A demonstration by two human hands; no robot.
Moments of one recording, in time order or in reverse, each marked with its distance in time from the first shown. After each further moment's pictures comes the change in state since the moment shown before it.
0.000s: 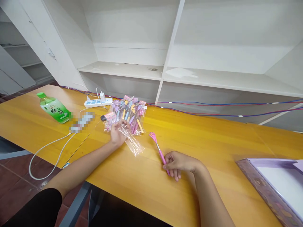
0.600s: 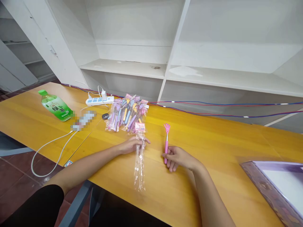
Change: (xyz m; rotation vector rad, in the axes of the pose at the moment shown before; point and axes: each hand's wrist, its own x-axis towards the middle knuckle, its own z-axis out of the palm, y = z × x) left_hand -0.024 -0.039 -0.007 0.308 -0.460 -0.647; right_hand 0.008 -0.008 0.004 0.088 0.285 -0.095
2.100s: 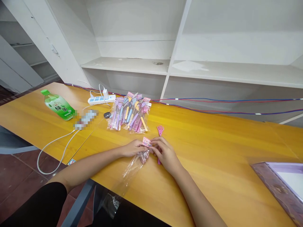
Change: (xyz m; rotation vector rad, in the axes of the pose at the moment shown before) left_hand -0.012 -0.009 0.007 0.338 -0.042 -0.054; right_hand 0.040 -0.003 0.064 -0.156 0.494 -0.693
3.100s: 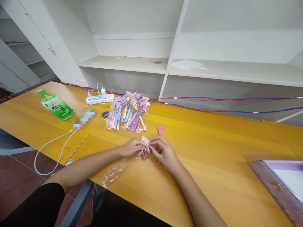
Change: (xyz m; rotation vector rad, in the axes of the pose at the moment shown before) left_hand 0.005 -0.004 -0.003 -0.051 -0.021 0.110; right_hand -0.001 -0.008 -0.005 0.061 0.011 -0.059
